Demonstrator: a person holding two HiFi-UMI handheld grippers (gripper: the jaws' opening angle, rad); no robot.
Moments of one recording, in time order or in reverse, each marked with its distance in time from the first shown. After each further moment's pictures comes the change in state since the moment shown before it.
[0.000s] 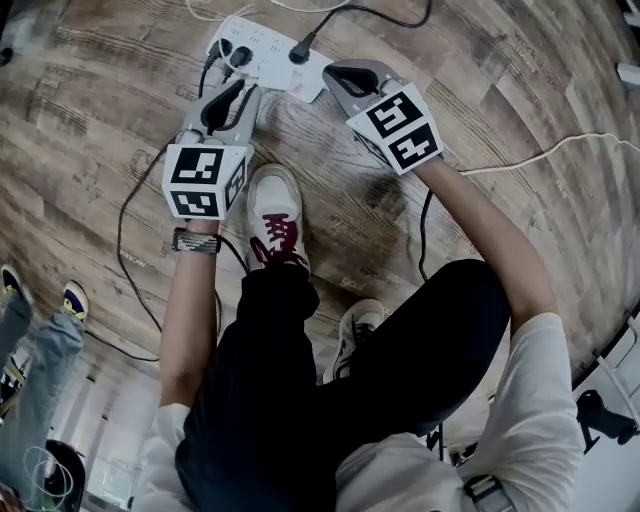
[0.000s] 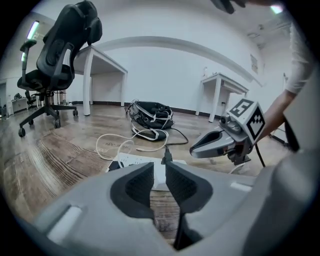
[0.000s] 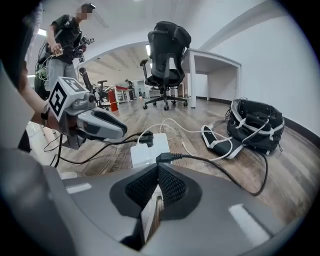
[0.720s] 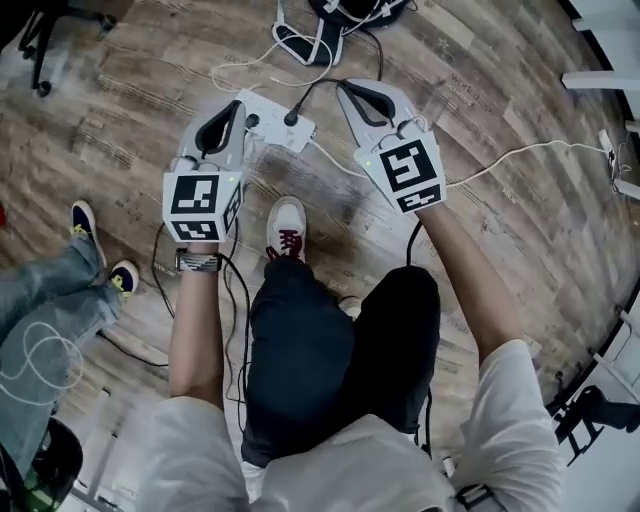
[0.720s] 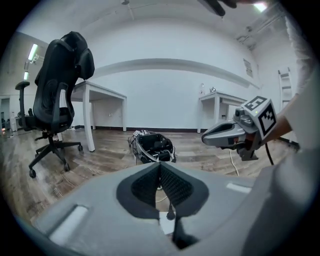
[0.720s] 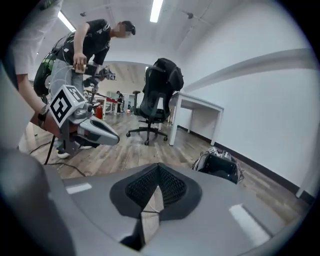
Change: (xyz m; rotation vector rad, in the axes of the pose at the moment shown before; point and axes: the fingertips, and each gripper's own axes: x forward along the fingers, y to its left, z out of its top) left arm -0.094 -0.005 0.222 0.080 -0.152 0.058; right arm -0.177 -0.043 0.214 -0.107 -0.236 -0.255
